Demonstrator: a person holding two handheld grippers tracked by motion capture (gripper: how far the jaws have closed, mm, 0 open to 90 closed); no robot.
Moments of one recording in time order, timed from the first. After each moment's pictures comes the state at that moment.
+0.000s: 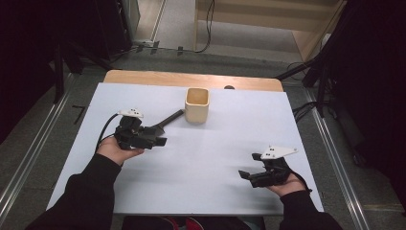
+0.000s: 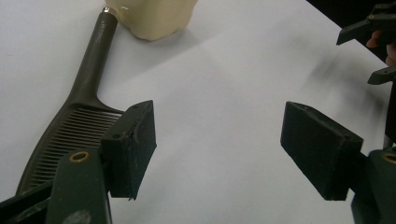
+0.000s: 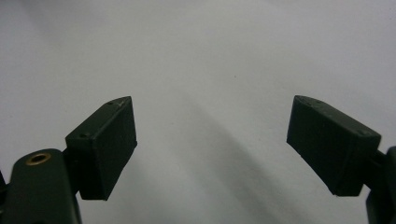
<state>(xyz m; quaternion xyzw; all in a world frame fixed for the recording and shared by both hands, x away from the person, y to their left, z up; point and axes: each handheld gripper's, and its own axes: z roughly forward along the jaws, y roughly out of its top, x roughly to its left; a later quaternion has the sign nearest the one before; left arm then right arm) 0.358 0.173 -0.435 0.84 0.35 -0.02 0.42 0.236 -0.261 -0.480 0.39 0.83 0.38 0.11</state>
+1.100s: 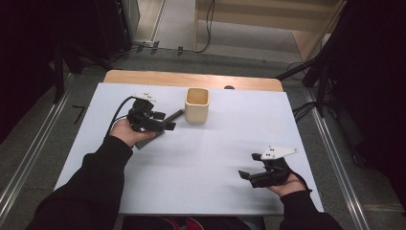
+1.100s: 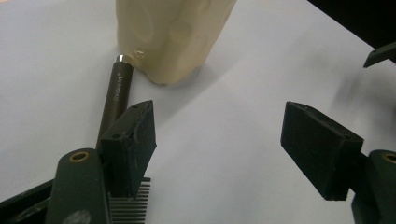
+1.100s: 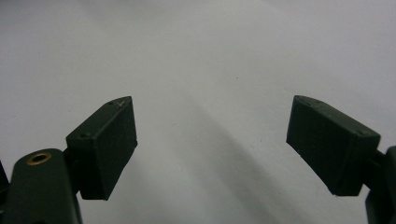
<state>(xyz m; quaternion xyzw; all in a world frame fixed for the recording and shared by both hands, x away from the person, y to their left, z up) 0.409 0.145 -0.430 0.85 0.32 -0.01 0.42 0.235 -0.261 -0.479 0.39 0.83 0.39 0.11</state>
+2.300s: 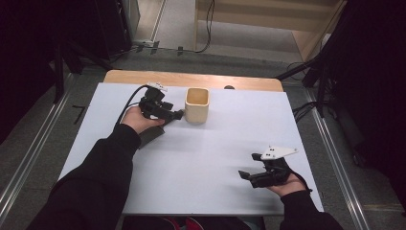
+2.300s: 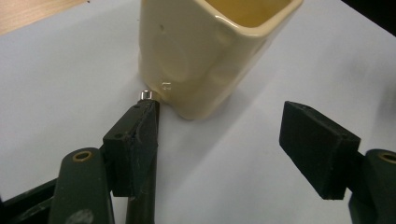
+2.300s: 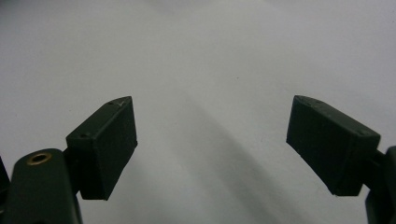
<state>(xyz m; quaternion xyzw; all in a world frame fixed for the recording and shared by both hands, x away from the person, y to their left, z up) 0.458 0.119 -0.440 0.86 0.31 0.00 0.40 0.236 -0.262 -0.479 0.38 0.83 0.39 0.11</state>
